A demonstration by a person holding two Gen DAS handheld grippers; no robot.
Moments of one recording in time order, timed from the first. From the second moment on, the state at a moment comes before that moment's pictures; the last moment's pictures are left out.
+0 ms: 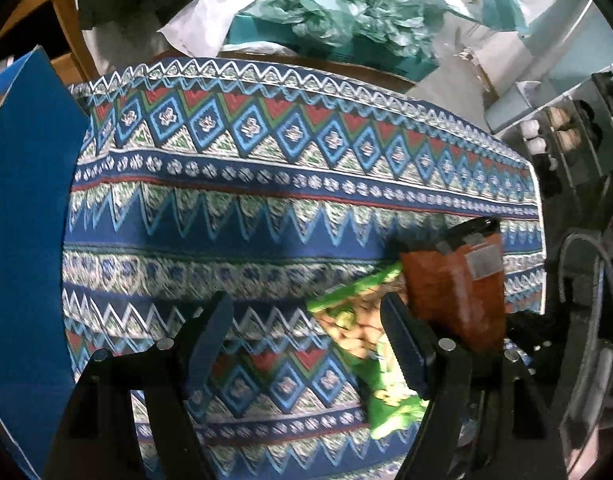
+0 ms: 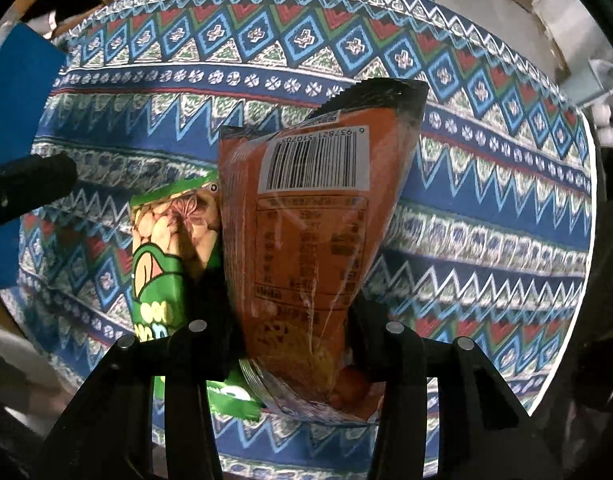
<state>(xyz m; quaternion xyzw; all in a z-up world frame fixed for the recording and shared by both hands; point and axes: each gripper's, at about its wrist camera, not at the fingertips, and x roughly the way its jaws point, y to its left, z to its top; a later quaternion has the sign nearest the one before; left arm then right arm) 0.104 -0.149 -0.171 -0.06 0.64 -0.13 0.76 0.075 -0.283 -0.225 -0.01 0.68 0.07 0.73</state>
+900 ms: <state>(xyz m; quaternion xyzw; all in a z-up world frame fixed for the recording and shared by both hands) 0.065 -0.234 -0.205 -0.05 0.67 -0.15 0.72 -0.036 -0.415 -0.215 0.09 0.64 0.01 0.76</state>
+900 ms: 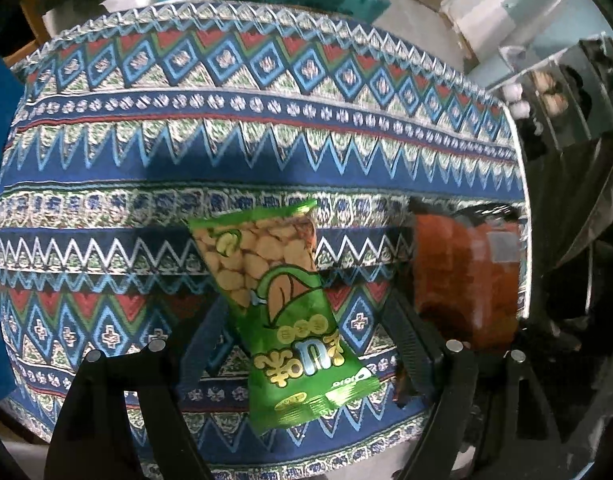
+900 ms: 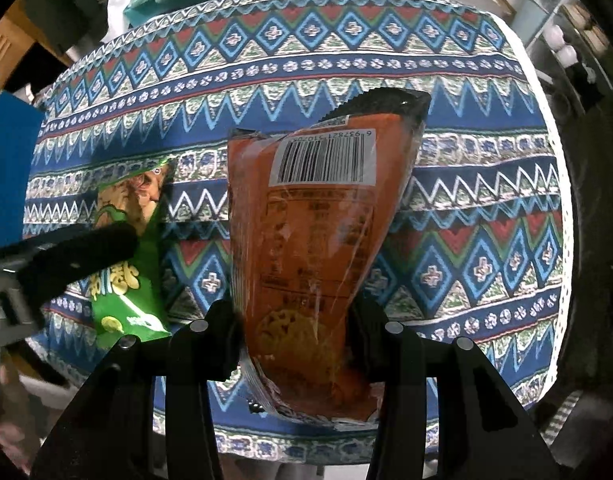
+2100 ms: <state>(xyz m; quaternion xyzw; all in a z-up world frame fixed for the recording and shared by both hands) 0.059 -0.162 -0.142 0.01 0.57 -0.15 0.81 0.013 -0.344 -0.136 0.07 0.58 0.02 0.81</state>
